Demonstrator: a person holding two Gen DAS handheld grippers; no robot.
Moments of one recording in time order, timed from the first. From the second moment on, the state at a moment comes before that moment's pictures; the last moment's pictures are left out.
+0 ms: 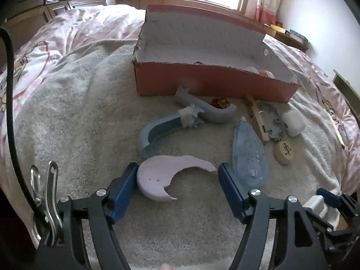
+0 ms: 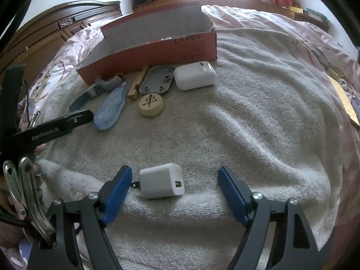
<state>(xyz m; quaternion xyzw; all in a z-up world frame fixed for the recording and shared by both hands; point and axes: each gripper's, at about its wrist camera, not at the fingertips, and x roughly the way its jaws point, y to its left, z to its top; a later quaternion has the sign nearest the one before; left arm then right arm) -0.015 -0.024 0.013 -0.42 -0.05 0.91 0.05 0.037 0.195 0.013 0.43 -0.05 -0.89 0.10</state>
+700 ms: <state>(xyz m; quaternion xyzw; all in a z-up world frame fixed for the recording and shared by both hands) 0.001 -0.022 0.009 -0.40 -0.03 0.92 0.05 0.036 0.194 0.011 0.43 -0.05 -0.90 0.10</state>
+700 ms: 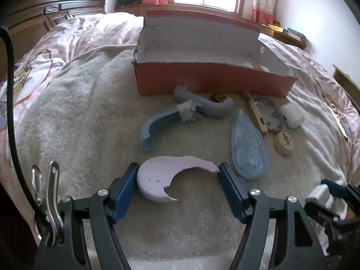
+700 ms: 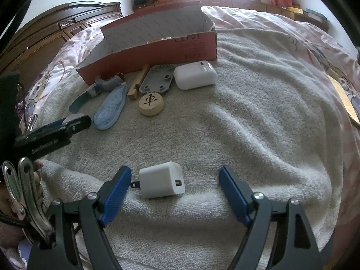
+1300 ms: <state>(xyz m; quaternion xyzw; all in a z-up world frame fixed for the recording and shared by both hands) 0.005 -0.024 0.007 -0.39 -0.03 0.92 0.06 0.036 0.176 0.019 0.42 0.00 -0.90 0.10</state>
